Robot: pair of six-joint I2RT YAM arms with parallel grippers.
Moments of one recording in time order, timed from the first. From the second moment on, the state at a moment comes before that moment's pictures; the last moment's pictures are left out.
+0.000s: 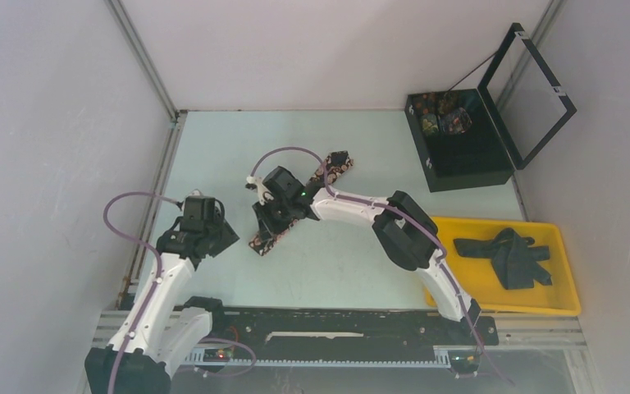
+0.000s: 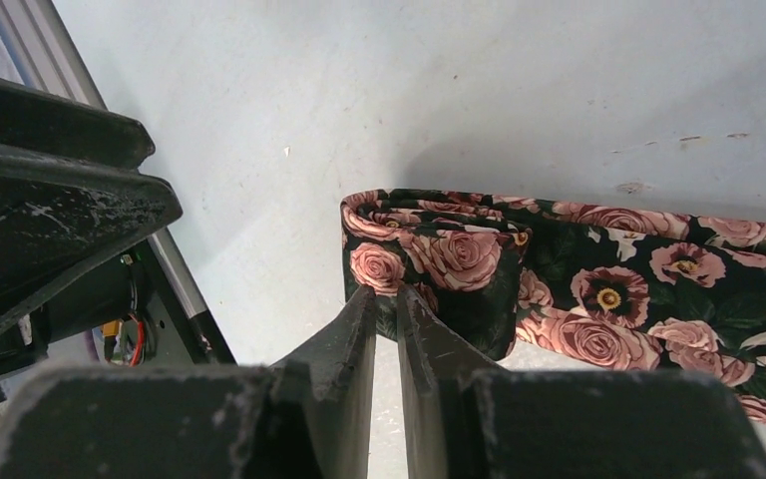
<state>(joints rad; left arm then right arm) -0.12 0.84 0.64 -0.77 -0.11 -0.70 0.98 2.26 1.76 -0.35 -0.44 0.36</state>
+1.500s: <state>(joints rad) -0.15 0.83 0.29 -0.24 0.12 -0.90 0.90 2.29 1.71 -0.25 -0.51 0.37</state>
